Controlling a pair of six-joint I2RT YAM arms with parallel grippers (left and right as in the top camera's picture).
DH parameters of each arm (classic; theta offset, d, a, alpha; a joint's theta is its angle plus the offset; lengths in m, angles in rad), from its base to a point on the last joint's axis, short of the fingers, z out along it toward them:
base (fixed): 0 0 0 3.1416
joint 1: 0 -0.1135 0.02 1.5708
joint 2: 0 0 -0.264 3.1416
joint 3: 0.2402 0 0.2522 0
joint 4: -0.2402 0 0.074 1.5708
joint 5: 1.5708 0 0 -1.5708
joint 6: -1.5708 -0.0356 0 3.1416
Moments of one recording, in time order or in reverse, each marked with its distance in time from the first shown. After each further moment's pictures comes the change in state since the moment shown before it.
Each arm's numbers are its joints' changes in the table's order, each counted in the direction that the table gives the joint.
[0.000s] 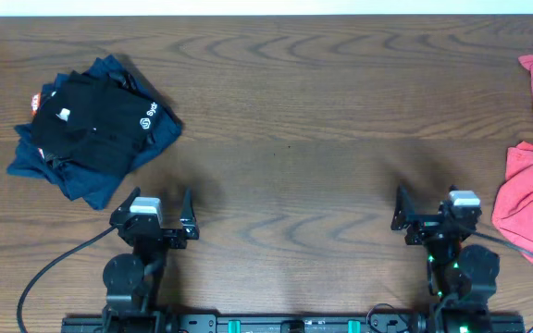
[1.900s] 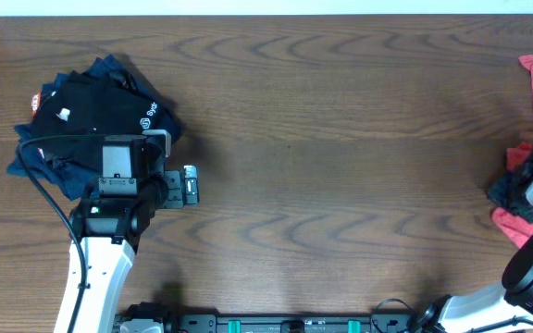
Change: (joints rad) left arm 0.001 1.032 0.768 -0.560 0.026 0.023; right arm 0.560 1.581 0.812 -0.255 0.232 -0.035
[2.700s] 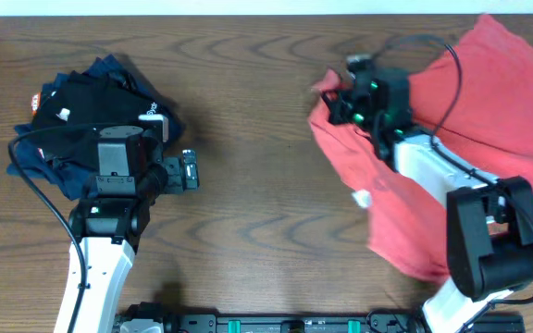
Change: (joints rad) left arm 0.000 0.000 0.000 0.169 0.003 0.000; right arm -0.854 0.072 0.165 0.670 -0.501 -0.188
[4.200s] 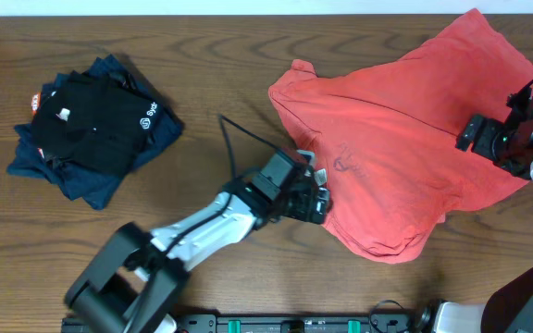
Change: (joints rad) left arm 0.710 0.615 0.002 0.486 0.218 0.449; right arm 0.634 -0.302 0.169 -1.147 0.246 0.219
